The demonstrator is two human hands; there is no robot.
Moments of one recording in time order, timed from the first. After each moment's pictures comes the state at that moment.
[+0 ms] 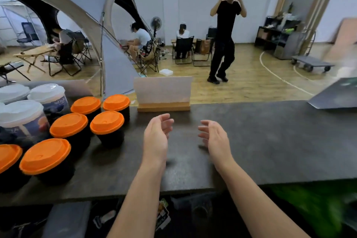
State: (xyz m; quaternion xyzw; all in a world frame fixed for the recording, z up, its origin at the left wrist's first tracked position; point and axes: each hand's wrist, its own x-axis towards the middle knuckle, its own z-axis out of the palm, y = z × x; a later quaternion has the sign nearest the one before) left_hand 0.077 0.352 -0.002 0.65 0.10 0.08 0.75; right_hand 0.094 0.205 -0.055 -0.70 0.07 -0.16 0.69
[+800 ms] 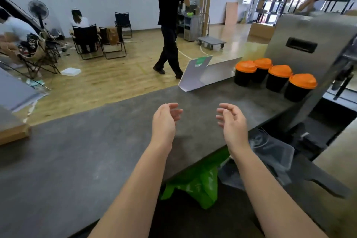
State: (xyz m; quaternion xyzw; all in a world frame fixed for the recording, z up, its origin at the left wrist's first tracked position) left_hand 0.088 -0.055 -0.019 0.66 -0.06 -0.17 0.73; right_hand -0.010 -0.192 -0.036 -0.66 0.28 -0.38 0.58
